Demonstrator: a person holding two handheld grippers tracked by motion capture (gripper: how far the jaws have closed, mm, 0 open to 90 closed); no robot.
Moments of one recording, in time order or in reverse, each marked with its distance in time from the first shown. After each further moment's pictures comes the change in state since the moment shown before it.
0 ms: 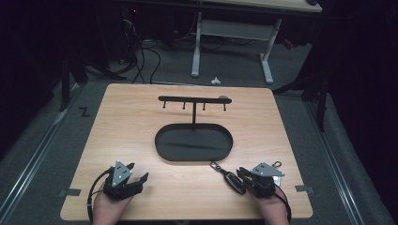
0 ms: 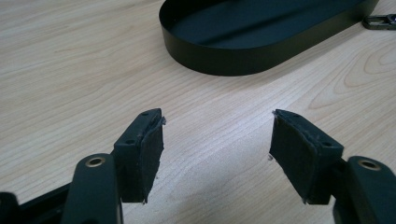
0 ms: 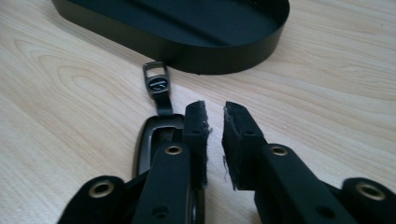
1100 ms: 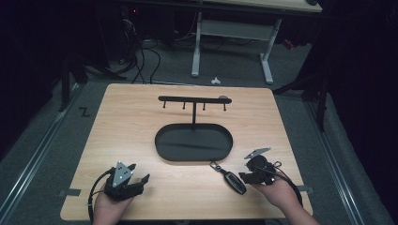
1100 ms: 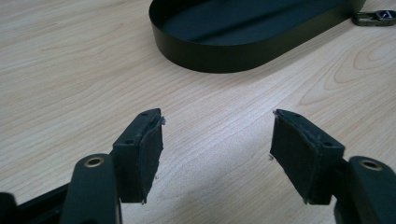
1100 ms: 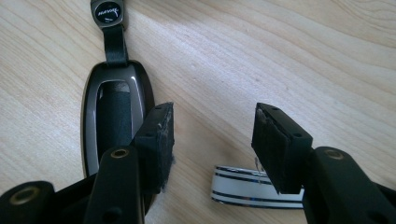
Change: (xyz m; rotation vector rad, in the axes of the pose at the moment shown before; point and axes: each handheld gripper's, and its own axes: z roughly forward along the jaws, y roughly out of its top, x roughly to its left) left arm -0.002 -0.001 0.000 0.005 -0.028 0.006; right arm -0.020 0.045 0.016 0.484 -0.010 -0.044
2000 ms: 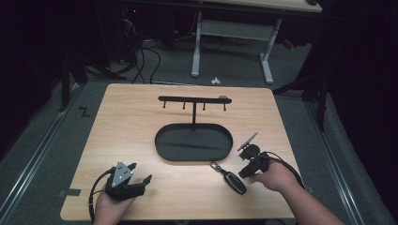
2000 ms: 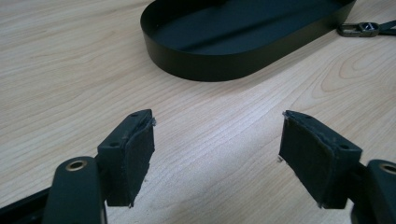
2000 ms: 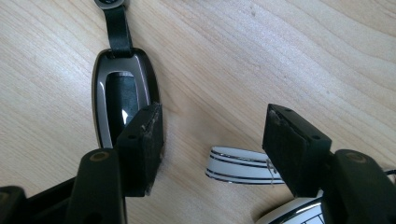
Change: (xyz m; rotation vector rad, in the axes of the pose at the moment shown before) left arm -0.001 0.002 0.000 -0.036 -0.037 -0.007; right arm -0.001 0.044 -0.008 0.284 0.013 -0.045
